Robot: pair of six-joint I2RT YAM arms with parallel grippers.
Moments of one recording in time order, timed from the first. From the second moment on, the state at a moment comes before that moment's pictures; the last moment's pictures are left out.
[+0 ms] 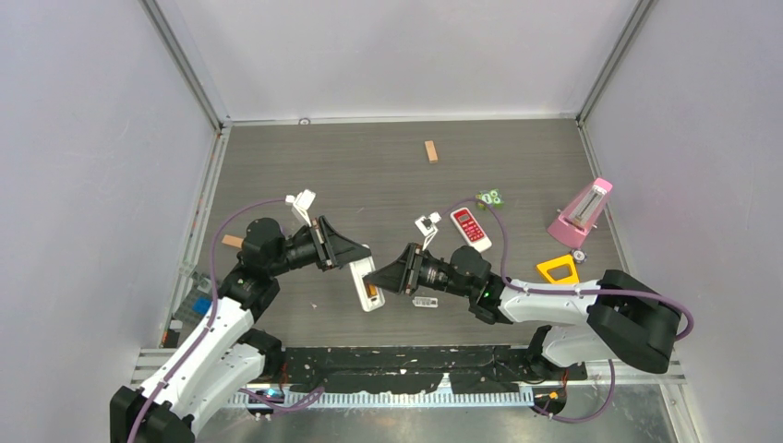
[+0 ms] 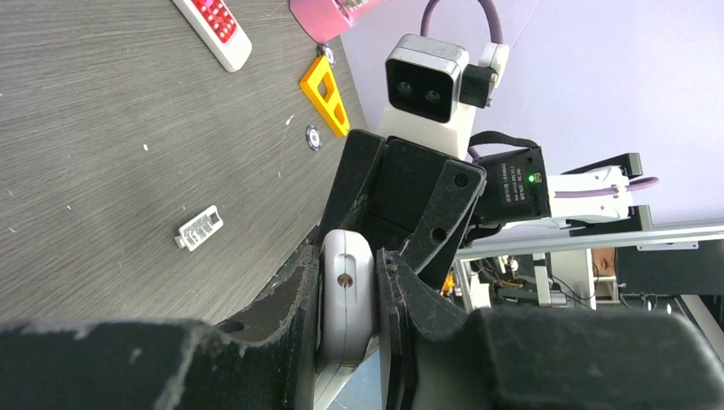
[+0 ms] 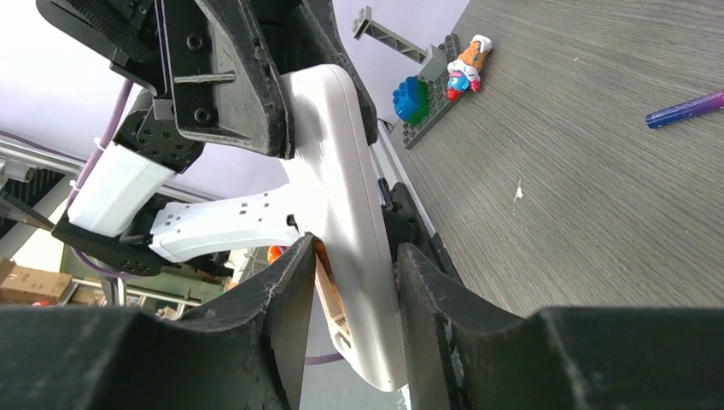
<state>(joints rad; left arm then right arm) -0.40 0.75 0.51 0.07 0.71 -1.03 1.01 1.30 0.43 0.87 -0.25 1.04</state>
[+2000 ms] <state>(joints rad) -0.41 0.33 0.74 -0.66 -0.09 -0.55 1.13 1.72 1.12 -0.17 0.26 0.84</state>
